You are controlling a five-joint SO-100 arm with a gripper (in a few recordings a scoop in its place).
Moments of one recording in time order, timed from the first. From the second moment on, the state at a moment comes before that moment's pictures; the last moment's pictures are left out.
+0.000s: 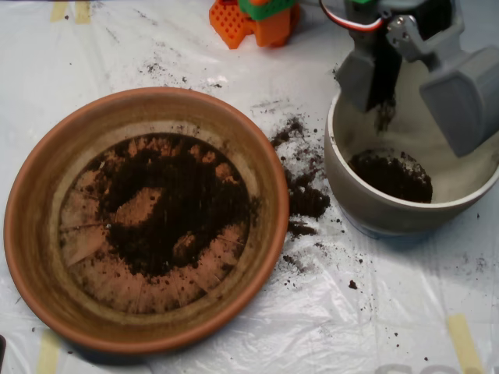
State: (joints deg) arm -25.7 99.7 79.9 81.8 -10.7
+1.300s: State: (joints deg) arm 9.1 107.8 92.3 78.3 -2.0
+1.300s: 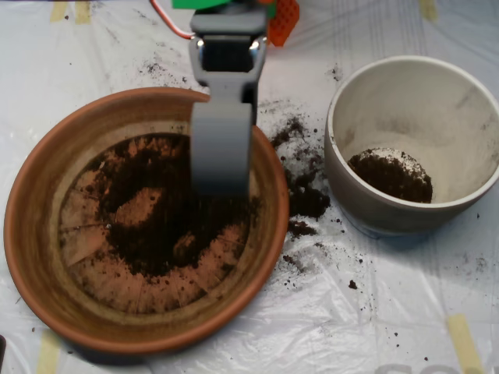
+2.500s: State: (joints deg) arm 22.5 78.2 98.3 68.6 -9.7
